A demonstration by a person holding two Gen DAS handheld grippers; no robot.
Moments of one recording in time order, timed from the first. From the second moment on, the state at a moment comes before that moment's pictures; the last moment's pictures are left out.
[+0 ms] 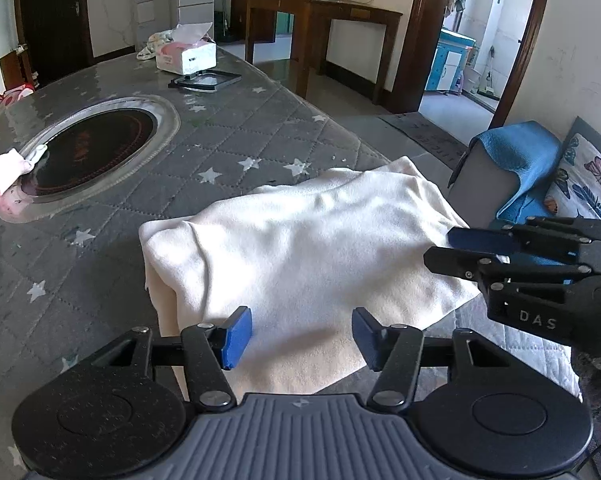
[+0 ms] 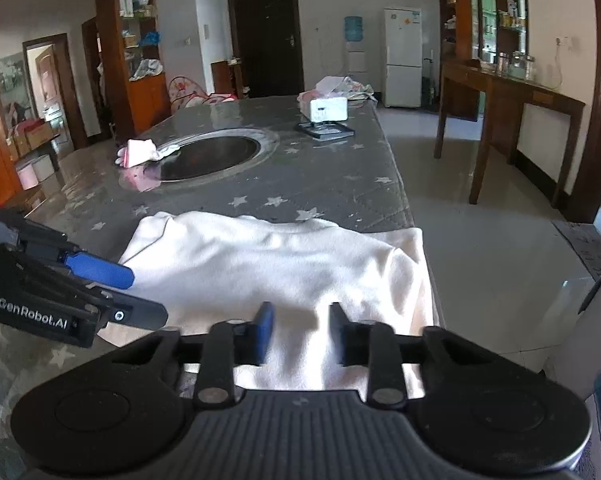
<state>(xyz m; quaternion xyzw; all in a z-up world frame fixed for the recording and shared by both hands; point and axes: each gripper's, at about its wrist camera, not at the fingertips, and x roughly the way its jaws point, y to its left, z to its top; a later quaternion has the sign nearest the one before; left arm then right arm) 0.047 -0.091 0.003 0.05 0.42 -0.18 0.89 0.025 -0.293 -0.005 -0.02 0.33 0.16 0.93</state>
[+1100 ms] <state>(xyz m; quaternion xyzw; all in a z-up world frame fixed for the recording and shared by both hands) -0.025 -0.047 0.009 0.06 0.38 -0.11 0.91 -0.037 -0.266 0.005 0.01 0.32 0.09 0.94</state>
